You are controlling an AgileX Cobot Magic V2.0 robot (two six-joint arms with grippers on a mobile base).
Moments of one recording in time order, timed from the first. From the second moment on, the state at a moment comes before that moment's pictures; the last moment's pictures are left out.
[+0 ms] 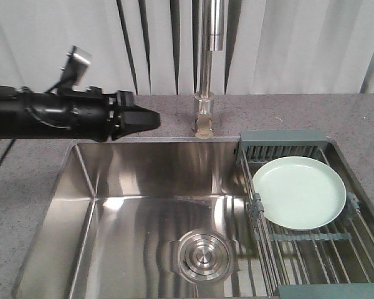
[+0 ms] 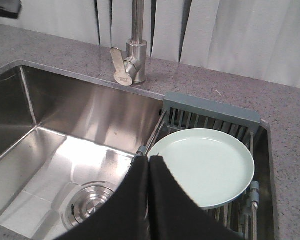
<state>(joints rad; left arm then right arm) -0.23 1.65 -1.19 -1.45 0.87 0.89 -0.09 0.26 -0.44 0.65 0.68 -0.71</state>
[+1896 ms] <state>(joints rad) -0.36 2.16 -1.86 -1.33 0.87 0.49 -0.09 0.26 -0.44 0.65 0.68 -0.71</state>
